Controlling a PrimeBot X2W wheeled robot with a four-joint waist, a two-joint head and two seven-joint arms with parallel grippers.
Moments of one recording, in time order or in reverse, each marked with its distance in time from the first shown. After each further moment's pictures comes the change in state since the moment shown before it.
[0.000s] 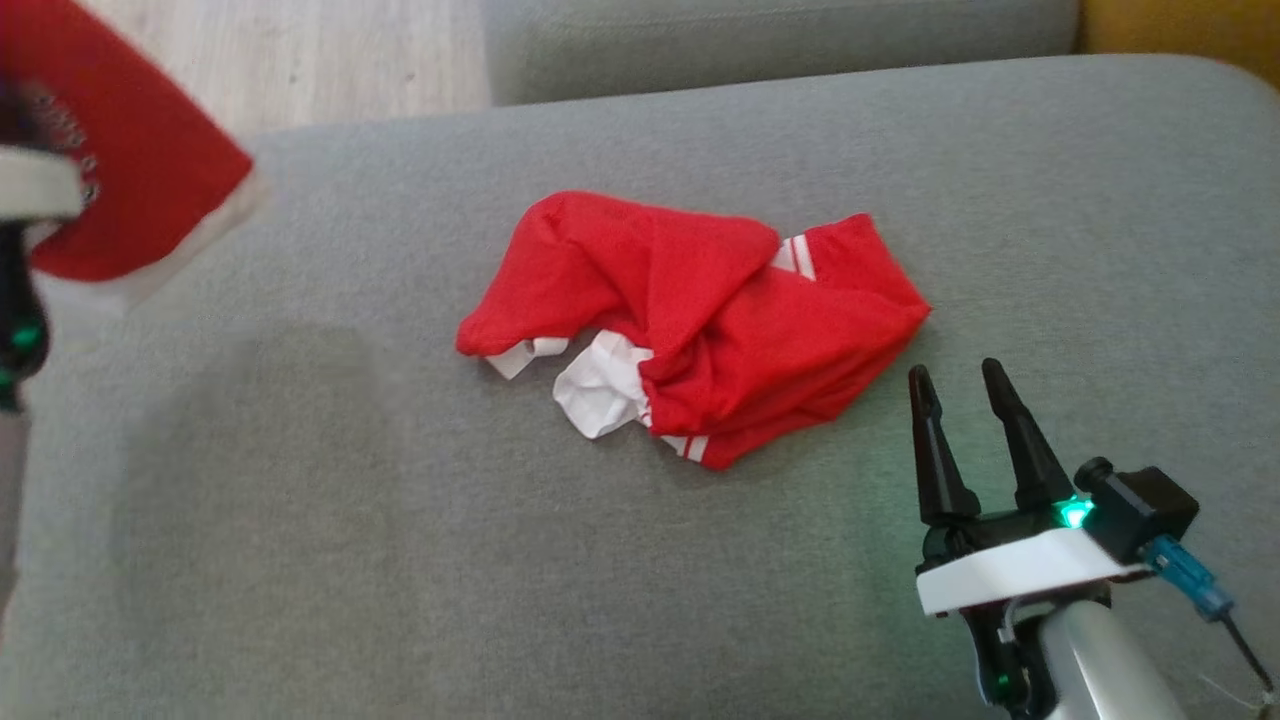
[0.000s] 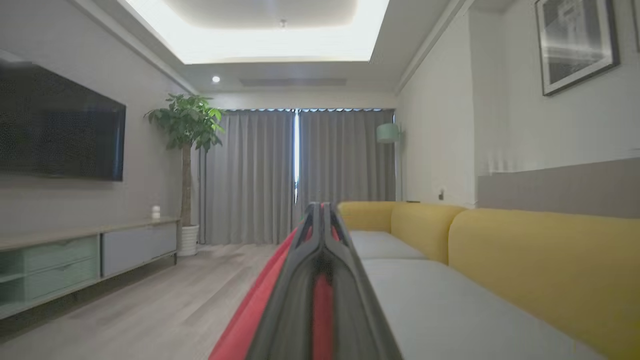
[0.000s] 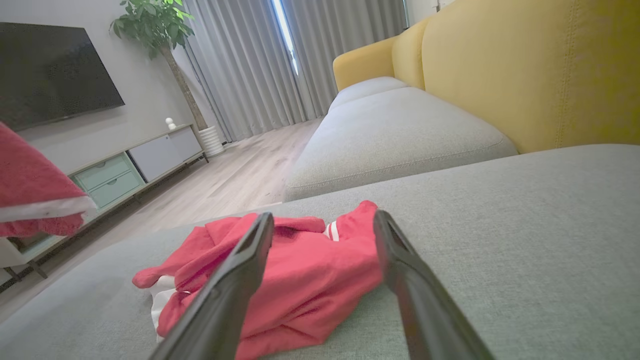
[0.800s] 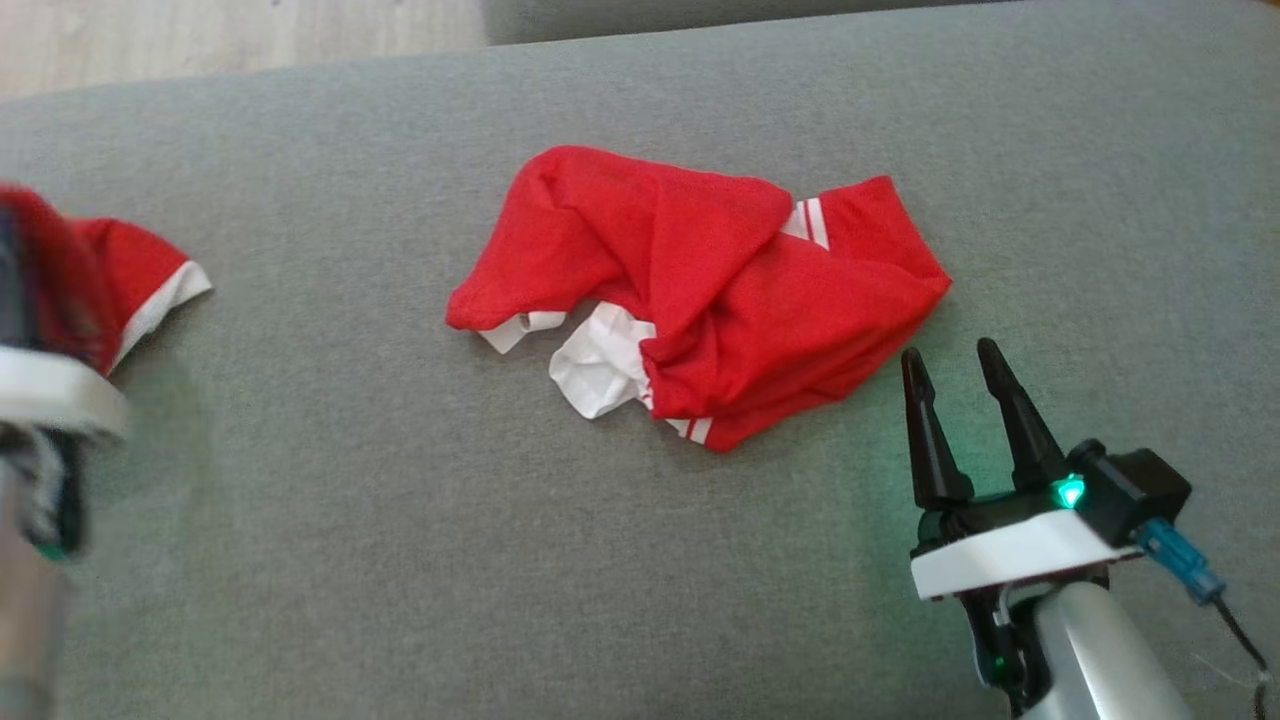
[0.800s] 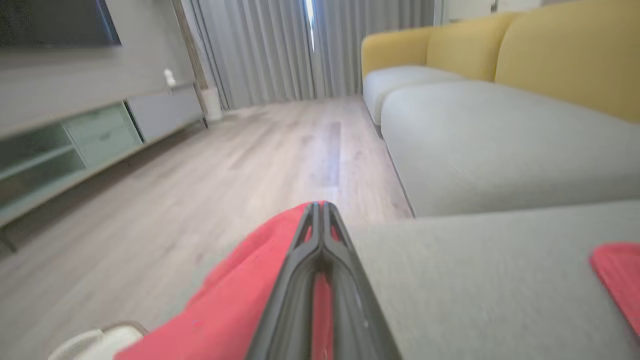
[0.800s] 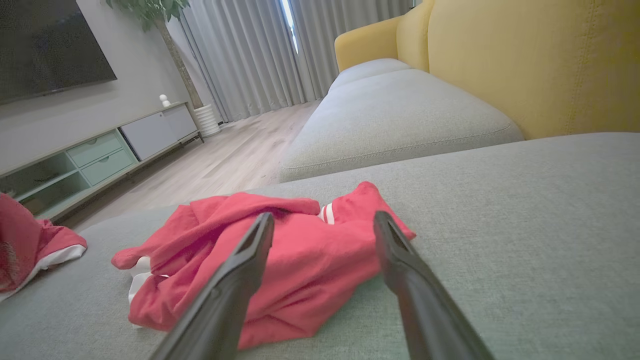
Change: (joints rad) left arm 0.146 0.020 -0.029 0.372 0.067 -0.049 -0.071; right arm -0.023 0.000 0.002 -0.002 -0.044 0.000 0.000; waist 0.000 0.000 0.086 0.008
